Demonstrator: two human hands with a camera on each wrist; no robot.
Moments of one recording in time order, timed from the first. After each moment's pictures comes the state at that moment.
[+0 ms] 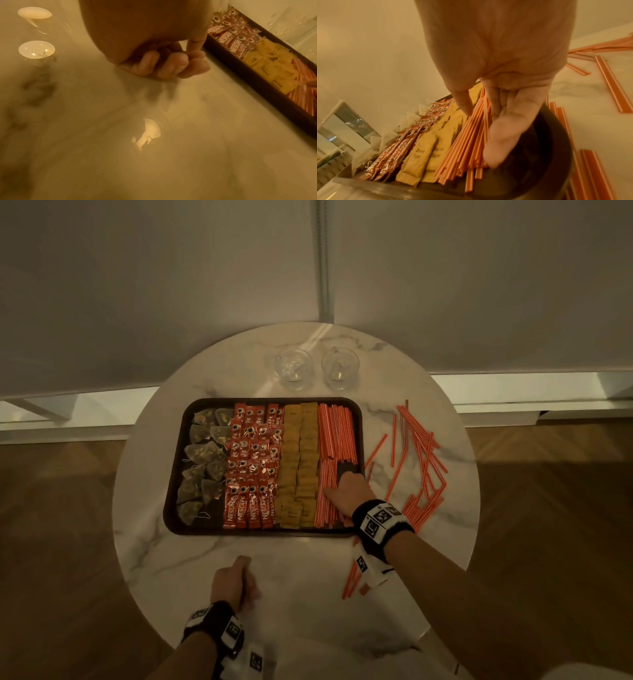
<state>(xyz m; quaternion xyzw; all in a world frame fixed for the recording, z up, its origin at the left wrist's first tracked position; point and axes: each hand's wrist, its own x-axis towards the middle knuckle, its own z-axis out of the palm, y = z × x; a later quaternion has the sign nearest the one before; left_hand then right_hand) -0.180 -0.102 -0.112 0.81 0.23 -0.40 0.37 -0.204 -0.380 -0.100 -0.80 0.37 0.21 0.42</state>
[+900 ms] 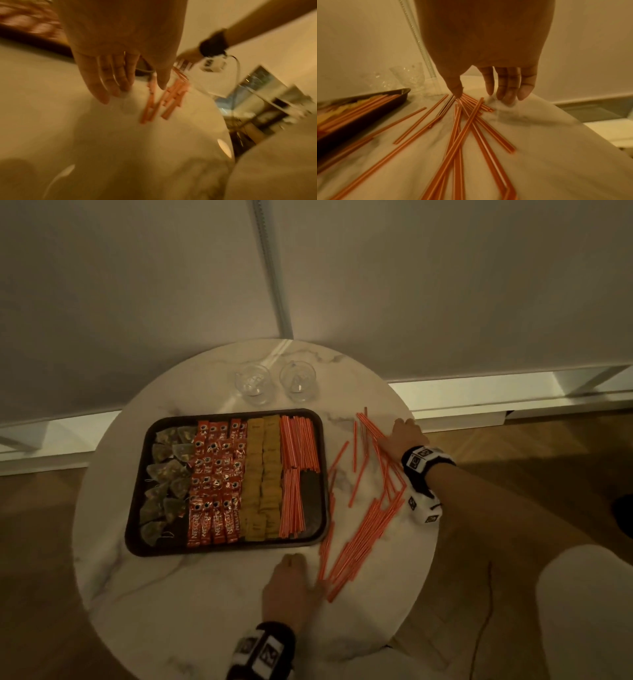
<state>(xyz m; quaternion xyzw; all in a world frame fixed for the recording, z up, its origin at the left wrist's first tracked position) -0.274 -0.225 -0.095 0.90 -0.23 -0.36 0.09 -0.245 -0.585 -0.095 -0.85 0.45 0.16 0.22</state>
